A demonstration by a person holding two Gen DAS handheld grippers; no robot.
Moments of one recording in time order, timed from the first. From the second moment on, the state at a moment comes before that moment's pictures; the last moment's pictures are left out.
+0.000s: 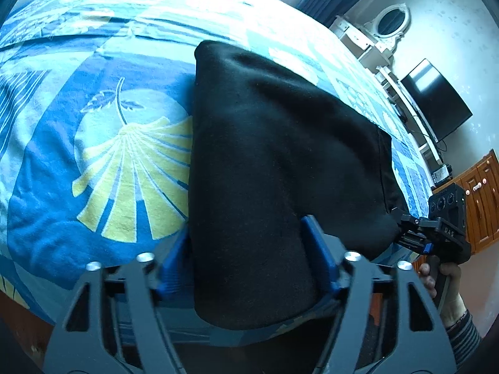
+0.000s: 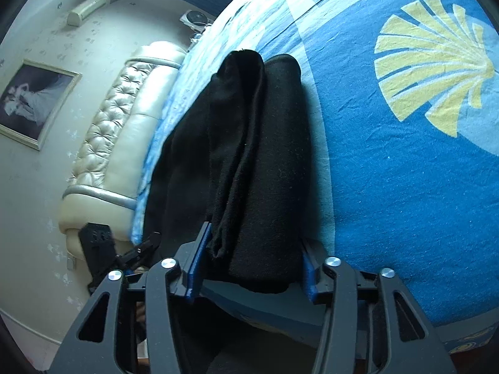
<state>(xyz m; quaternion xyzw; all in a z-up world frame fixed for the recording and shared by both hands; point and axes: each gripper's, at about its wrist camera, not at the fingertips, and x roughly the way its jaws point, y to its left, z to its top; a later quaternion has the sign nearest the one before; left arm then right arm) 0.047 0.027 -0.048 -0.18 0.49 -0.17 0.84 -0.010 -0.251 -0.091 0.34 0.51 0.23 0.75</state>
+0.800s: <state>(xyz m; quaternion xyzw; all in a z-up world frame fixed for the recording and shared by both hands) 0.157 0.079 -0.059 -0.27 0.48 -0.21 0.81 0.104 -0.272 -0.088 0.36 0.49 0.24 0.76</state>
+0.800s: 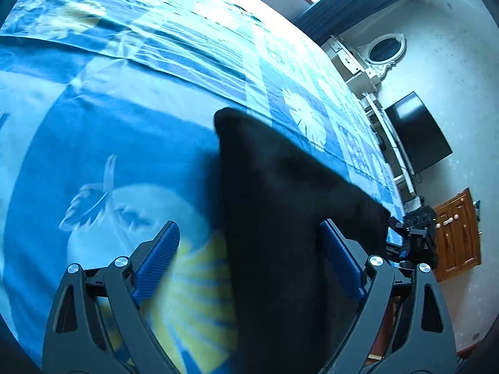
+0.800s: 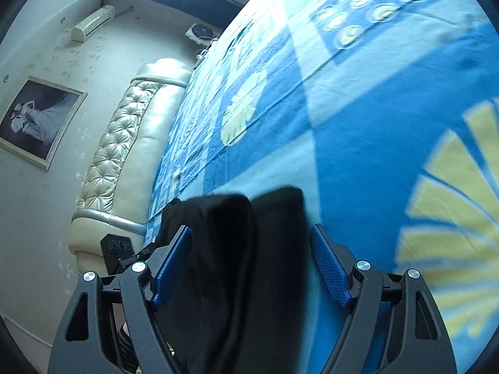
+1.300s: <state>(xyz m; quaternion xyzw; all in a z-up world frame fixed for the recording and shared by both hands) 0.167 0.043 -0.044 -0.14 0.48 -0.20 0.84 0.098 -0.251 -0.078 0.31 0.47 0.25 0.79</state>
